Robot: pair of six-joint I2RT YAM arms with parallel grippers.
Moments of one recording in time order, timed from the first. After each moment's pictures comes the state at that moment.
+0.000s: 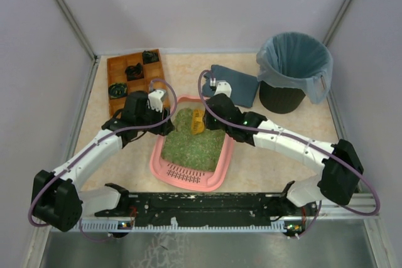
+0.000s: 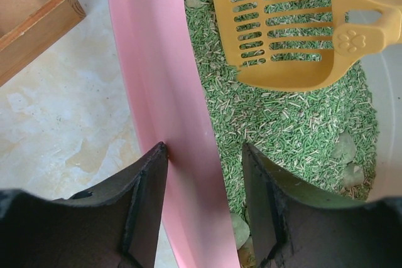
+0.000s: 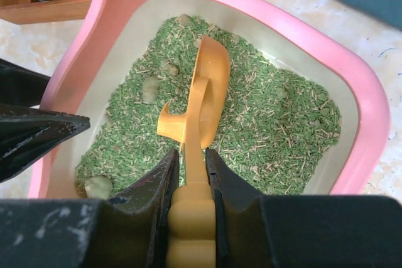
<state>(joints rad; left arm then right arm) -0.43 1.18 0.79 -0.32 0.25 -0.11 0.91 1.37 1.09 -0.35 0.32 0.60</state>
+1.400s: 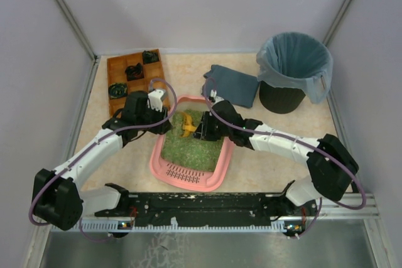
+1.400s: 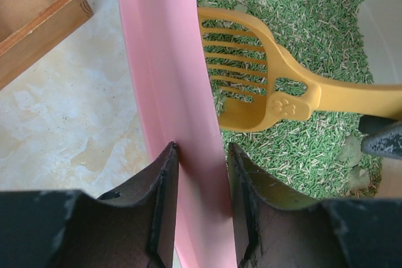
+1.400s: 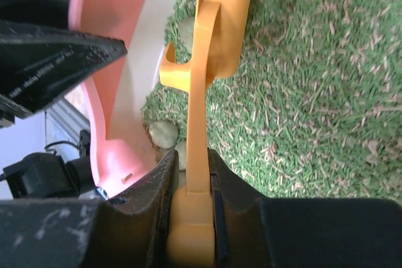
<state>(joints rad) -0.42 1.19 0.79 -0.32 0.23 -0.11 0.85 1.45 0.91 -0.09 -0.12 0.82</state>
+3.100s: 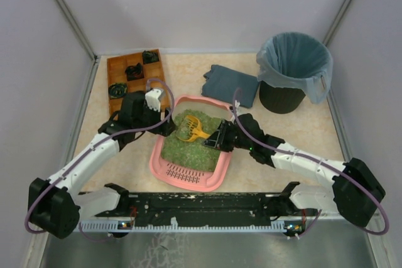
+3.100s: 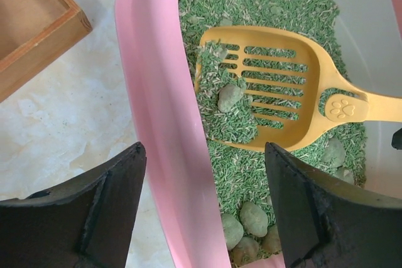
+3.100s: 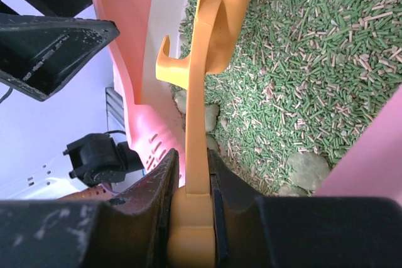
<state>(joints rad) -0.43 1.13 0.79 -0.32 0.24 -0.11 0.79 1.16 0.60 0.06 -0.21 1.04</state>
